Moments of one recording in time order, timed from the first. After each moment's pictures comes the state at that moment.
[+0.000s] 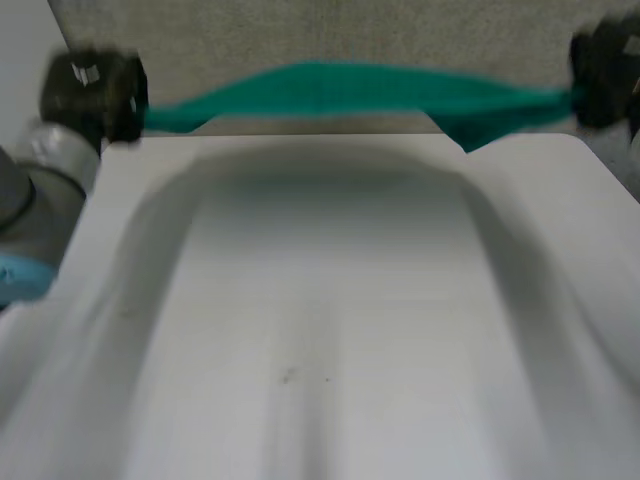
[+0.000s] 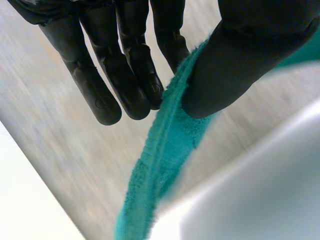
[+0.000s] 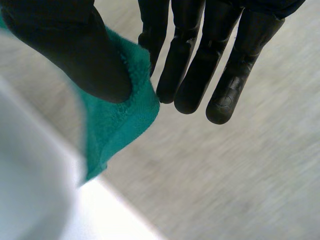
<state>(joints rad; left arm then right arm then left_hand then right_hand) 4.46 -1.86 -1.39 3.42 -1.51 3.40 1.73 -1.43 1.41 -0.15 1.45 2.73 1.15 1.20 1.20 1.20 0.97 0.98 1.18 1.19 1.19 0.99</state>
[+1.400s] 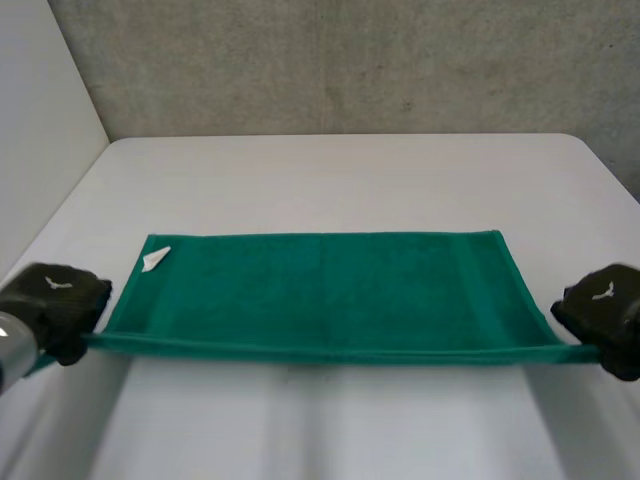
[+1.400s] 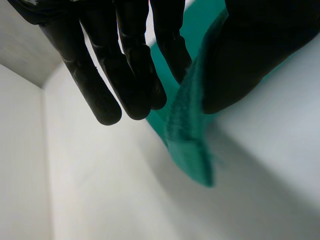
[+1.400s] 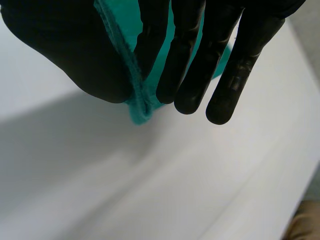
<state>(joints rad) 4.64 -1.52 -1.91 2.90 -1.51 3.79 1.57 -1.58 1.78 0.51 1.36 2.12 1.15 1.20 1.19 1.19 0.97 0.98 1.18 1.19 1.19 0.99</state>
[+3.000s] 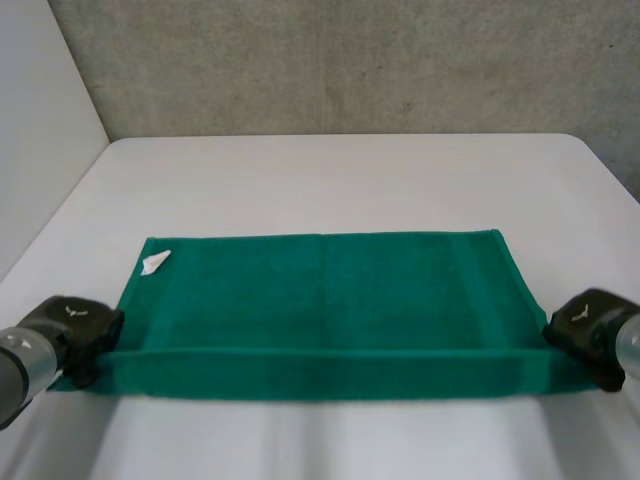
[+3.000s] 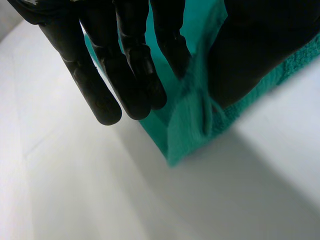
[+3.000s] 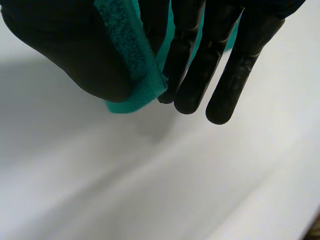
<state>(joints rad) 4.66 -1.68 -1.92 2.93 -1.51 3.76 1.63 -1.34 1.75 0.40 1.49 2.06 1.15 1.20 1.20 1.19 0.97 0.98 1.18 1.19 1.19 1.00</state>
